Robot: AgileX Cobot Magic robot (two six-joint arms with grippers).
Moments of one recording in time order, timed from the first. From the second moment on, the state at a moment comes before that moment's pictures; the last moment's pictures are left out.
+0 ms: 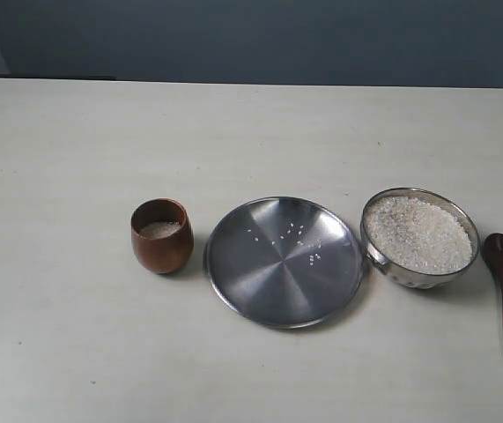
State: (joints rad) left arm 0.01 0.00 -0.20 -0.99 0.18 0.13; right arm 0.02 0.00 -0.01 -0.18 -0.48 0.69
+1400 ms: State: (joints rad) left arm 0.01 0.45 -0.81 -0.62 0.80 0.27; right arm 0.39 0.37 -0.71 -0.35 0.85 0.17
